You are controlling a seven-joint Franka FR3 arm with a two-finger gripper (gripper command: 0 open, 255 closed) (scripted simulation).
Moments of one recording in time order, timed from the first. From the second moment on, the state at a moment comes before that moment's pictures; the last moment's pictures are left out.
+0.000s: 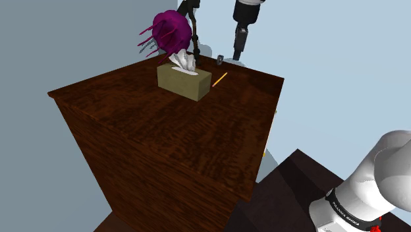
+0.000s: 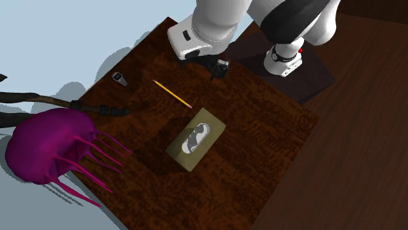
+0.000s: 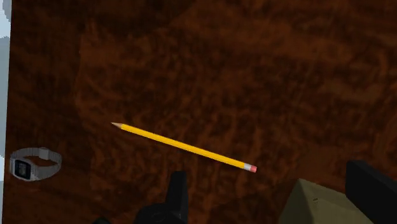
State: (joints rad) arm 0.15 -0.13 0.08 -1.80 -0.17 1.78 -0.52
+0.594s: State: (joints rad) arm 0.24 0.14 0.17 -1.48 -0.31 1.76 -0.68
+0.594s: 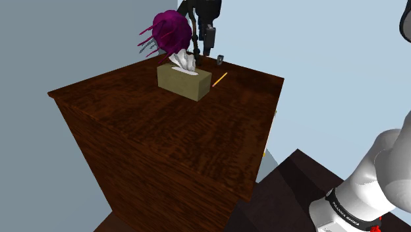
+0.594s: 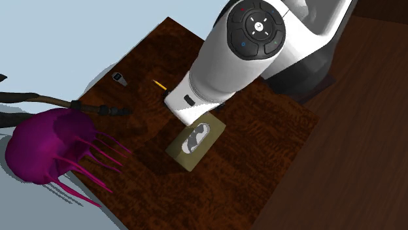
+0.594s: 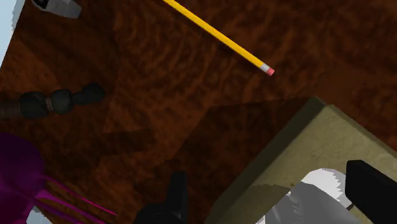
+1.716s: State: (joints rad) arm 0.34 0.34 0.23 -1.34 -0.45 1.83 -0.80
